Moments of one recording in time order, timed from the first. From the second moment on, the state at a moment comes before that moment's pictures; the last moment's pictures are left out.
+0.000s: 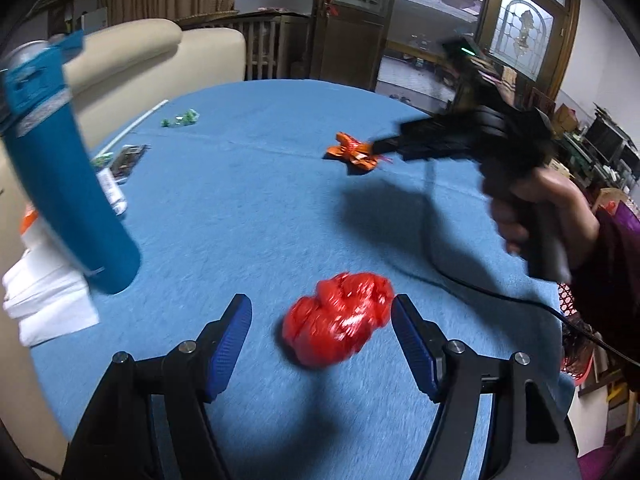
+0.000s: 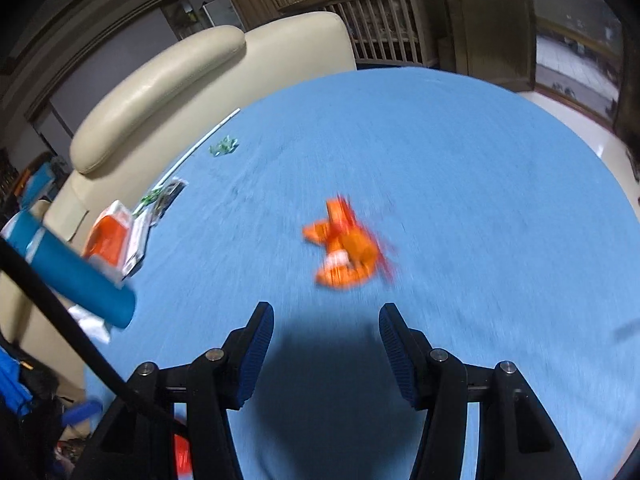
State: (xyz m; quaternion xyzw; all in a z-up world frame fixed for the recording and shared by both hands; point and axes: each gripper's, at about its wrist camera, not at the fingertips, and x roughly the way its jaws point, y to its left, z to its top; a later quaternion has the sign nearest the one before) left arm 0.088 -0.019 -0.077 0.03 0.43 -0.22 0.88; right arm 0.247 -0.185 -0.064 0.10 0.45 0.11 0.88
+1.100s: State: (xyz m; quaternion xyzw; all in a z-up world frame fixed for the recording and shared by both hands) left arm 0.102 -0.035 -0.091 0.02 0.45 -0.23 0.87; right arm 0.302 -0.153 -0.091 0.03 0.47 0.09 0.88
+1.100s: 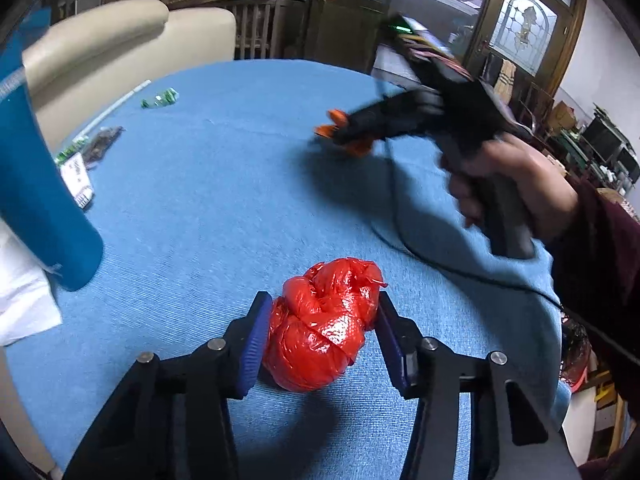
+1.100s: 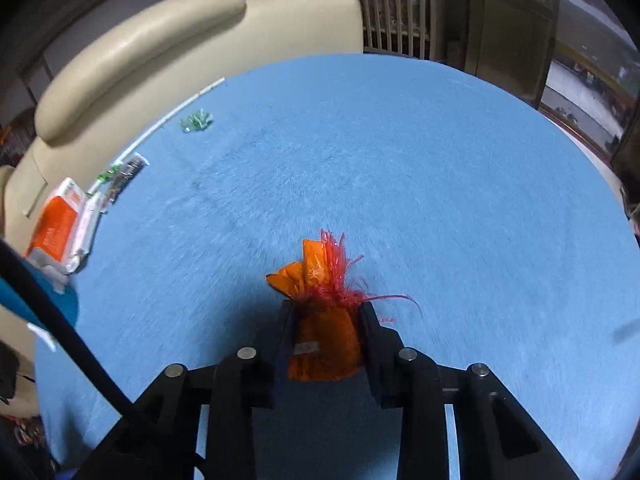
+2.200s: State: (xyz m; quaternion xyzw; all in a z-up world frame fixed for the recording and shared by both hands) left arm -0.032 -0.140 0.067 0.18 0.25 -0.22 0.92; right arm -0.113 -0.270 0.072 0.12 0.28 0.06 0.95
